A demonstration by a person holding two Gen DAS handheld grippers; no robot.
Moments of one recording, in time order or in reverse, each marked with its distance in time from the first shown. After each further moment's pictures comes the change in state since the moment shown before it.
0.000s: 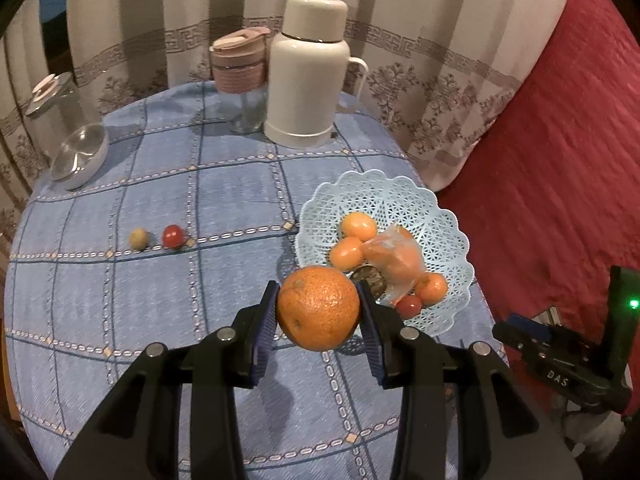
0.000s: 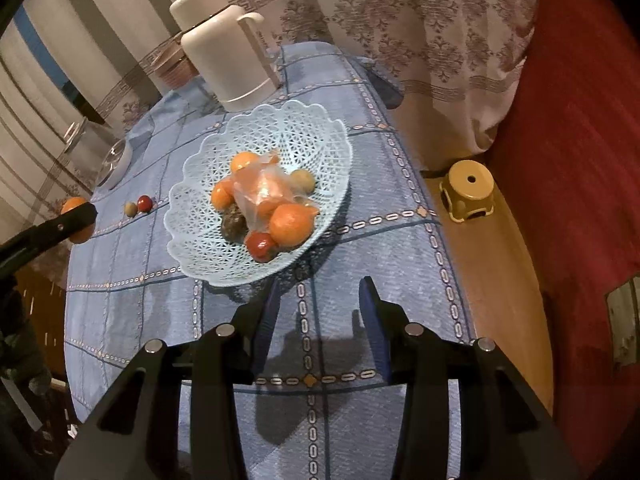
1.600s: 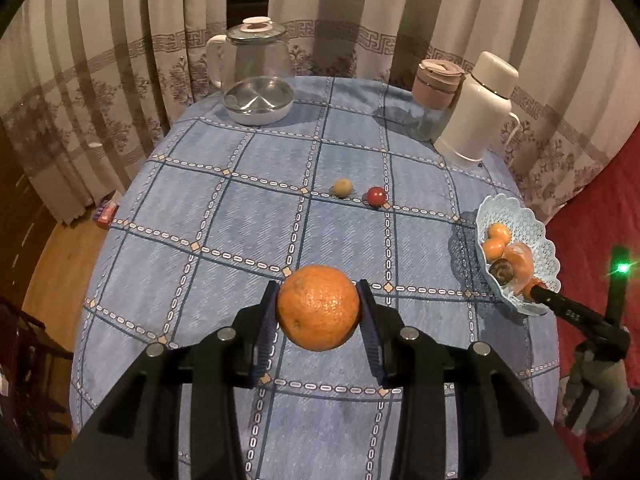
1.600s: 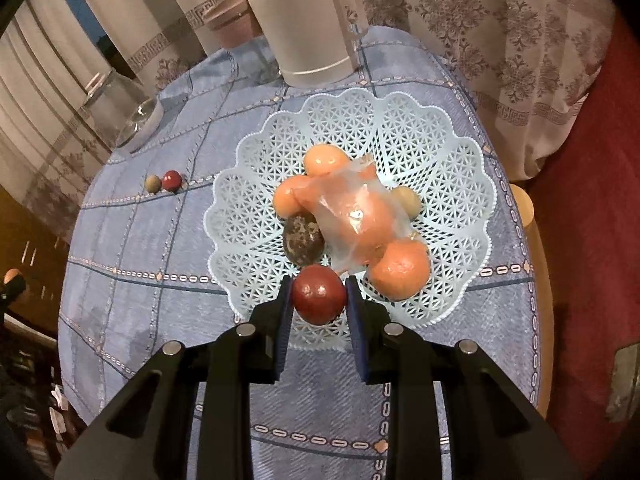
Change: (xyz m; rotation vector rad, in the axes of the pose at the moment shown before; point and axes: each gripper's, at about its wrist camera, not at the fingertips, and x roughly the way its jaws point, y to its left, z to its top) left arm -0.115 0.148 -0.085 -0.316 -0.061 0.282; right arm 0.069 0.078 0.029 -0.178 0.066 0.056
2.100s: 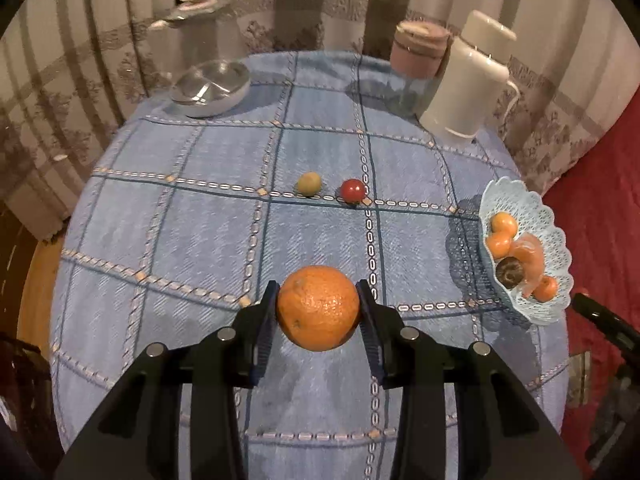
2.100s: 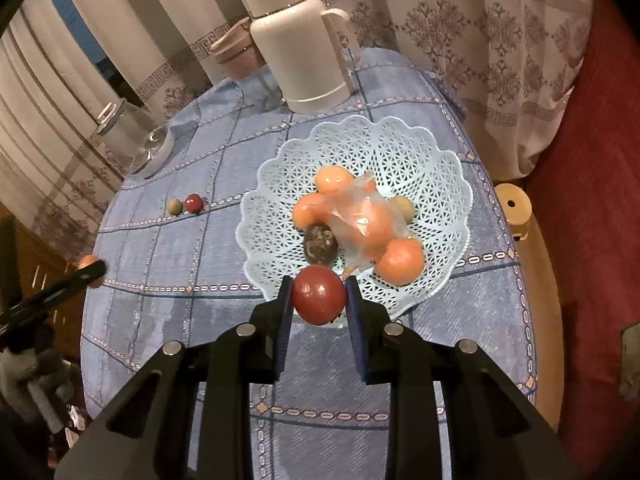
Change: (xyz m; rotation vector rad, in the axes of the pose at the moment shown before) left arm 0.069 -0.023 0.029 0.079 0.068 -0.048; right arm -0.042 0.005 -0.005 0.062 -0.063 0.033
